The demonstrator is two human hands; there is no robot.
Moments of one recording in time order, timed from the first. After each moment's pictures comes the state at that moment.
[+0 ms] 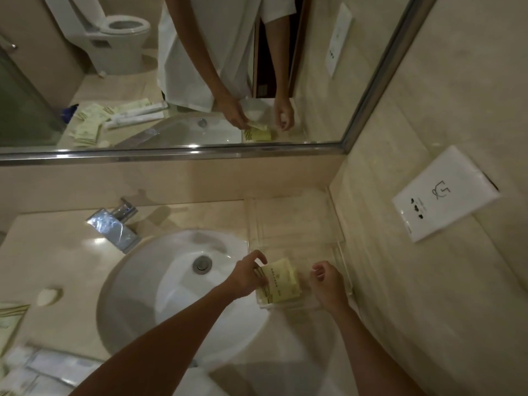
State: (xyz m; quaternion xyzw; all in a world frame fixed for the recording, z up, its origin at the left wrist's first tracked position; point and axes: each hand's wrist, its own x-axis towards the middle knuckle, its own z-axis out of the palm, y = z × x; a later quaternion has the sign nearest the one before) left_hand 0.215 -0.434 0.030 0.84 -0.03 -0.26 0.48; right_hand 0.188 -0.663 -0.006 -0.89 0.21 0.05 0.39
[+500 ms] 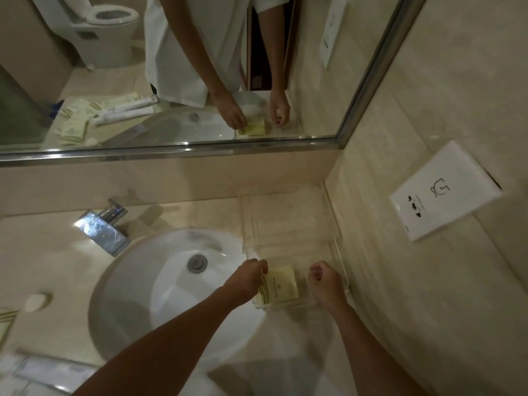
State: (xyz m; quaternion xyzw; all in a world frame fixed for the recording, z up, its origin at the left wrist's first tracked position) left_hand 0.216 -0.454 0.009 0.92 -0.14 -0.23 0.28; right_hand 0.188 -0.672 -0.008 -0.88 0.24 0.10 0.39
